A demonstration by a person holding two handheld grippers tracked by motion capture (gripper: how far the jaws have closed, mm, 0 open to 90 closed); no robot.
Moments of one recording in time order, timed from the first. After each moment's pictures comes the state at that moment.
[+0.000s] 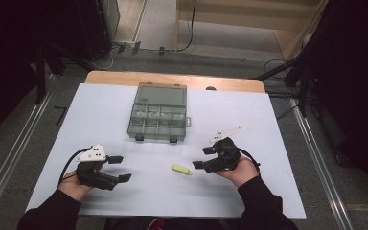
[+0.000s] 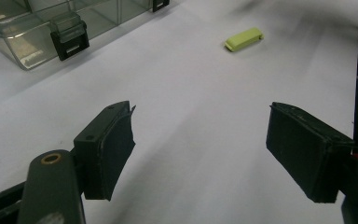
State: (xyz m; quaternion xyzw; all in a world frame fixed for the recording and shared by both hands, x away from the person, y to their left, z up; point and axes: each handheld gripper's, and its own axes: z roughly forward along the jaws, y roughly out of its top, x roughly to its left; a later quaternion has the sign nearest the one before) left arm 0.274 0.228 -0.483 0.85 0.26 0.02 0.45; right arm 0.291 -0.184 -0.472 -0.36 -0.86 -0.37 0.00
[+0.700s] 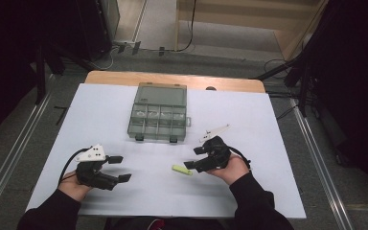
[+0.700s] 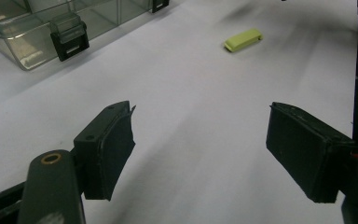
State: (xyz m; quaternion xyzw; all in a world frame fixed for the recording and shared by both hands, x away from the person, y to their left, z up) left arm 0.273 0.228 -0.483 0.85 0.26 0.02 0.45; right arm 0.298 -0.158 -0.473 -0.34 -0.87 -0.36 0.01
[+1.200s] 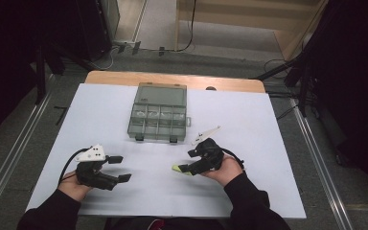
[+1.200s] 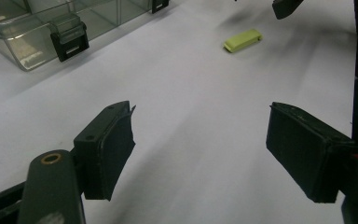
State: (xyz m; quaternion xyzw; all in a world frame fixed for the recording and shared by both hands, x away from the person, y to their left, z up) left arm 0.273 0.228 -0.483 0.85 0.26 0.02 0.45; right arm 0.298 -0.140 -0.480 -0.32 -0.88 -0.35 0.02
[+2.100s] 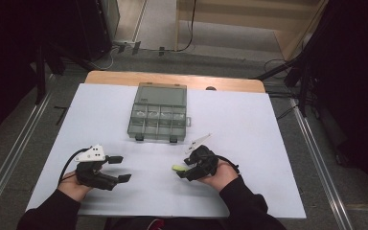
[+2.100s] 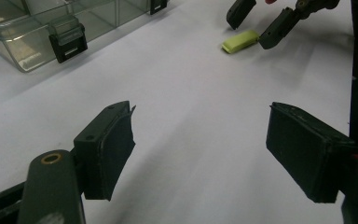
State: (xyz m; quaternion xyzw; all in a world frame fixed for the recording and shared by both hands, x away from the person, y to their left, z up) left arm 0.273 0.229 -0.482 0.85 0.26 0.02 0.45; right arm 0.287 -0.124 -0.497 -0.31 -0.90 -0.30 0.01
